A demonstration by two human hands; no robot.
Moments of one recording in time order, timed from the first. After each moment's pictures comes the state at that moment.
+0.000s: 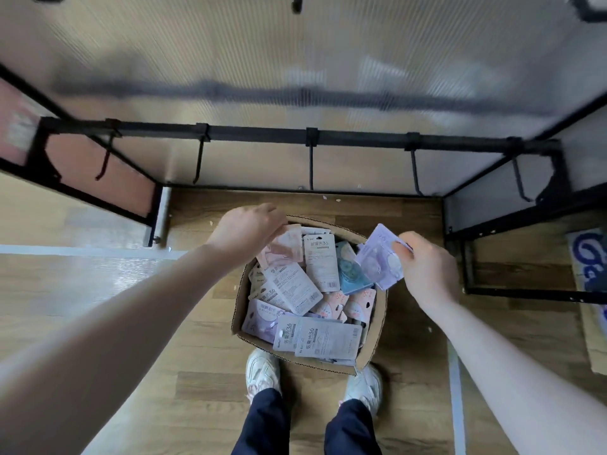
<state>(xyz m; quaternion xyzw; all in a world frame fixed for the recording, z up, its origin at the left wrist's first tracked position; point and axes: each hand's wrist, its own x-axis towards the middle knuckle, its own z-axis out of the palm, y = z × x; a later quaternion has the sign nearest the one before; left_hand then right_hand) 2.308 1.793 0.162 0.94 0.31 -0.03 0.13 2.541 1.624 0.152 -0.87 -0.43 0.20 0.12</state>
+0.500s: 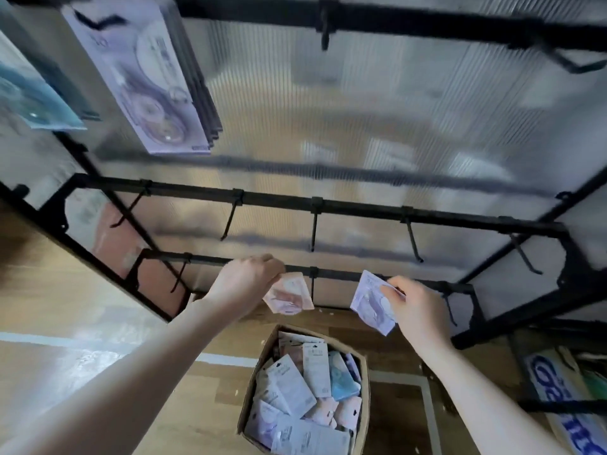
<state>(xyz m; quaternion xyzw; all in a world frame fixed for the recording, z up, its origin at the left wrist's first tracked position) 2.299 1.802 0.407 0.93 0.35 0.09 0.06 2.543 1.667 0.386 -0.84 -0.50 0.09 0.22</state>
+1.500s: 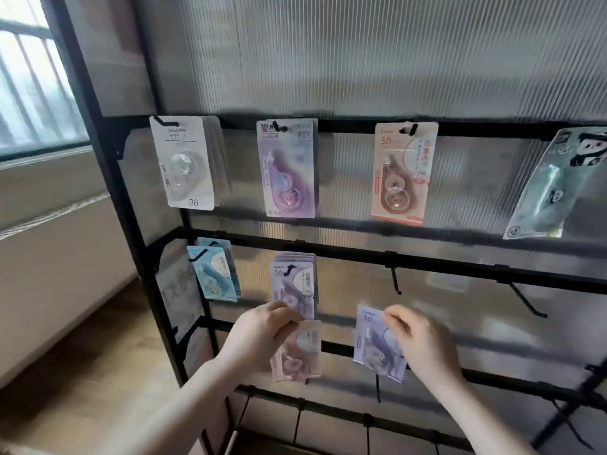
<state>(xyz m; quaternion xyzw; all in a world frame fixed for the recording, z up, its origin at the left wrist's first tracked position) 2.186 1.832 0.635 0.88 0.35 0.32 -0.01 2.448 1.749 0.621 -0.64 -0.64 -0.13 0.41</state>
